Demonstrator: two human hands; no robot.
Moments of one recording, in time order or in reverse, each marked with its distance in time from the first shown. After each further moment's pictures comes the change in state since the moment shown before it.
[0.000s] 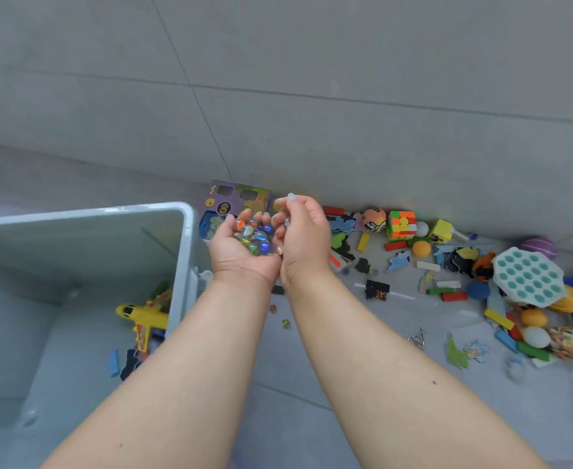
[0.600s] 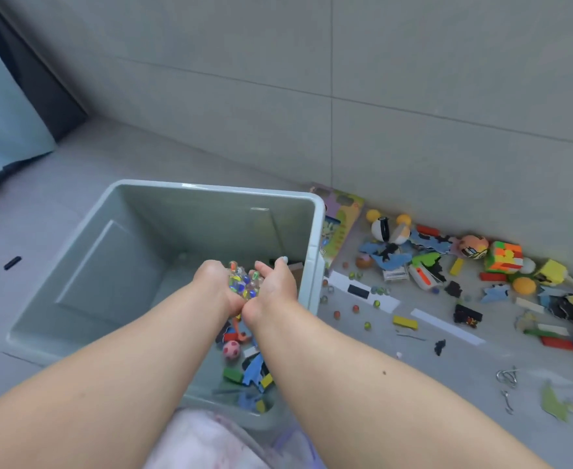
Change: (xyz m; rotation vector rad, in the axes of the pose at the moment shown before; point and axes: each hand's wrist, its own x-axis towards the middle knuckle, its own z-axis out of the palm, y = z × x) left_hand -0.059 0.177 -0.112 0.308 0.509 0.023; right_hand -0.112 0.137 0.118 0.096 0.093 0.759
